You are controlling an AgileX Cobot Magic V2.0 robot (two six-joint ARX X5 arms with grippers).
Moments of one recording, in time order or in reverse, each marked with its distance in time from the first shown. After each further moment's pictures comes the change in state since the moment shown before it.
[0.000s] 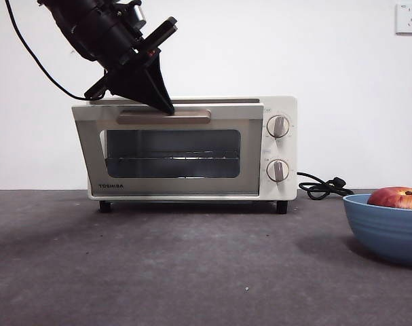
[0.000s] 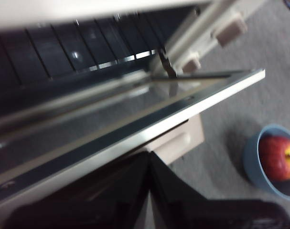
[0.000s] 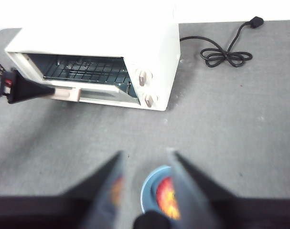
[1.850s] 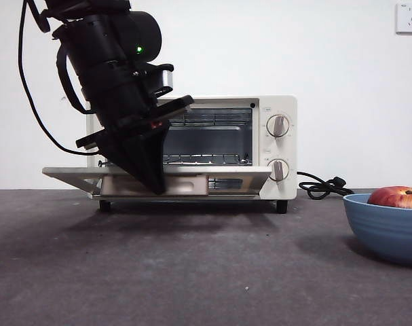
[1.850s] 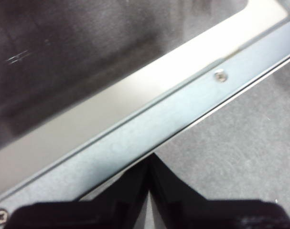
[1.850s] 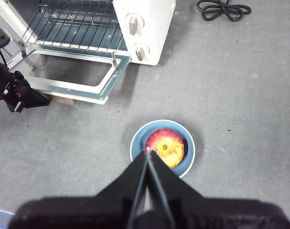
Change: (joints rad) left arm -0.154 0.040 -0.166 -0.106 -0.206 0.076; right arm 0.000 -0.011 0.000 -0.157 0.000 -0.035
